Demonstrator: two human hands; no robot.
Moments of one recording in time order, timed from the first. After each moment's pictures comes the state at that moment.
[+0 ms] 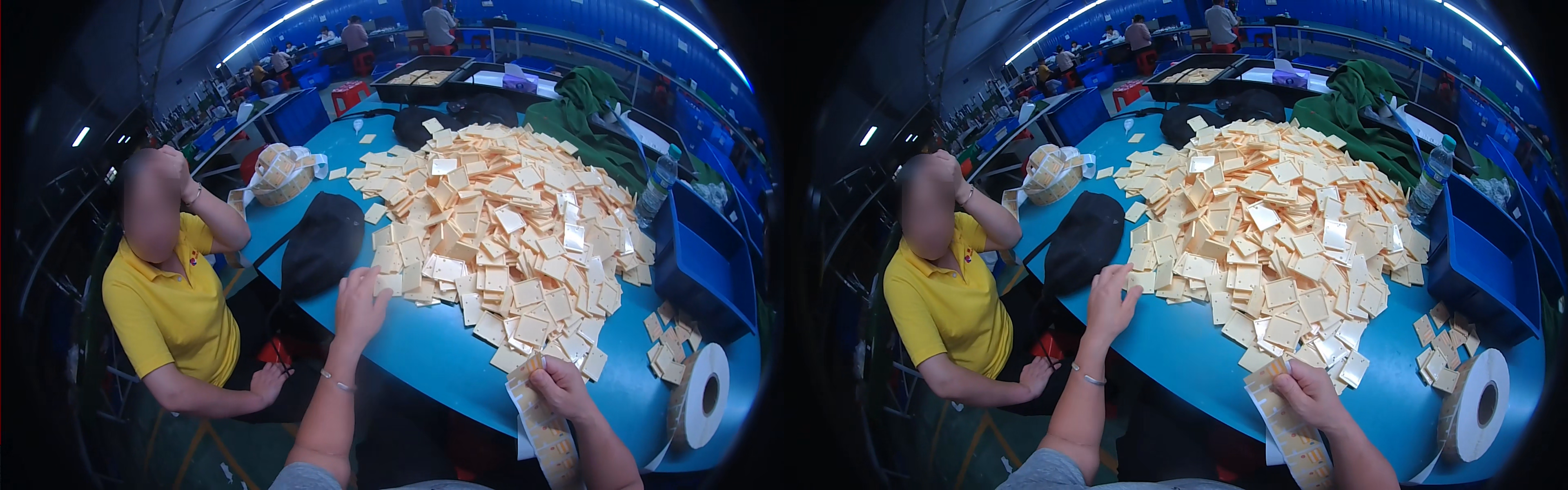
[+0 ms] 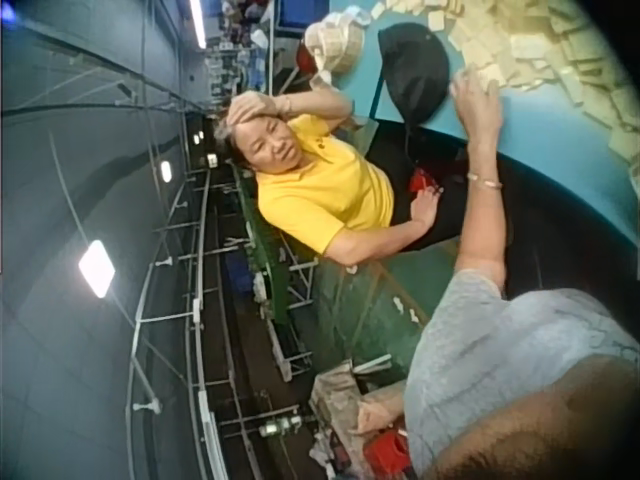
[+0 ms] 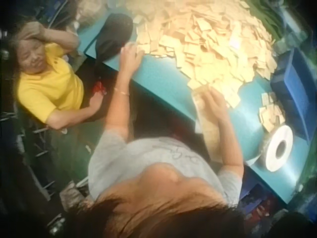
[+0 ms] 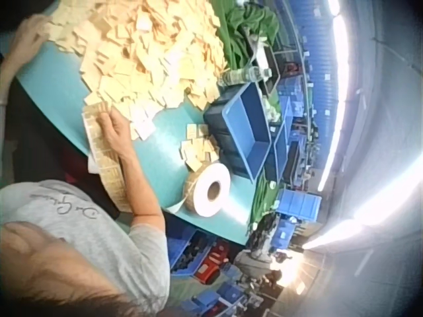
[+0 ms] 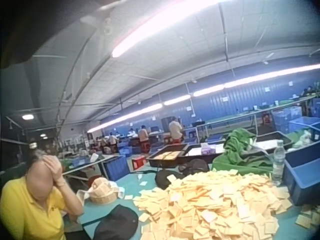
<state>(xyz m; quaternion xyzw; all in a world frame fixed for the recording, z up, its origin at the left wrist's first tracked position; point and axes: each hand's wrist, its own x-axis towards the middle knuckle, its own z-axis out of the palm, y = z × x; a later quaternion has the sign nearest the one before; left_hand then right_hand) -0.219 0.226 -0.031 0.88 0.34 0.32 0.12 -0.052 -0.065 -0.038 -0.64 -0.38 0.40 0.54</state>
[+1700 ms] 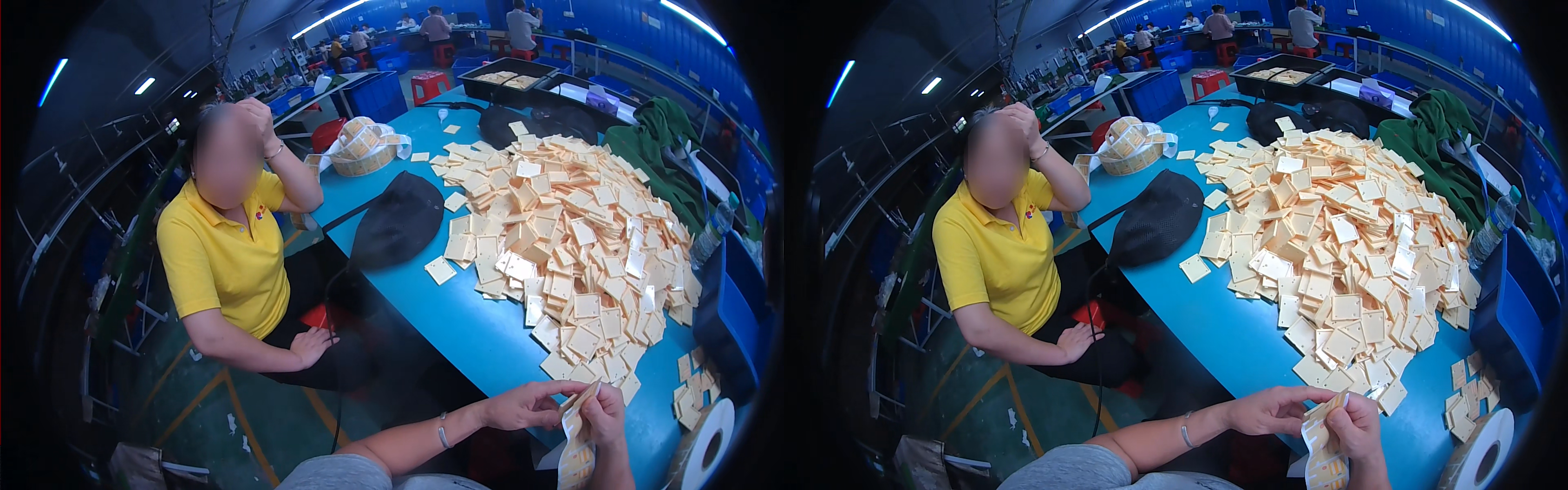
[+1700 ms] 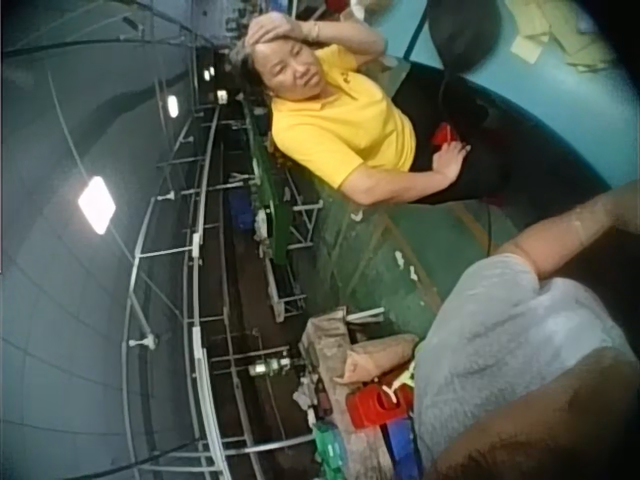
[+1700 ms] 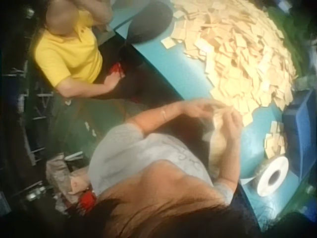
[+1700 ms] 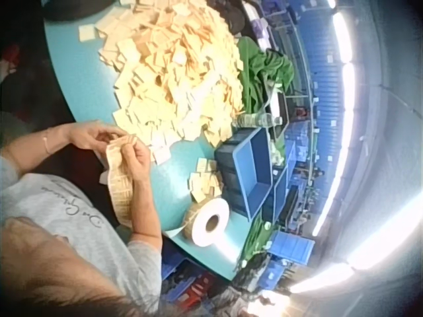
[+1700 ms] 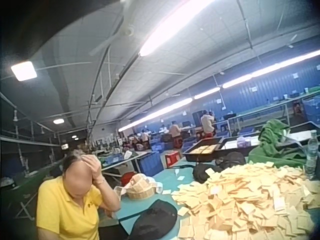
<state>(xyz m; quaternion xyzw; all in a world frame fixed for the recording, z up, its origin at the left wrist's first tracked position) -0.191 0.060 -0.051 0.49 -0.08 -0.05 0.87 -0.066 -0.077 -0.024 -0.49 -0.35 0.48 0.64</state>
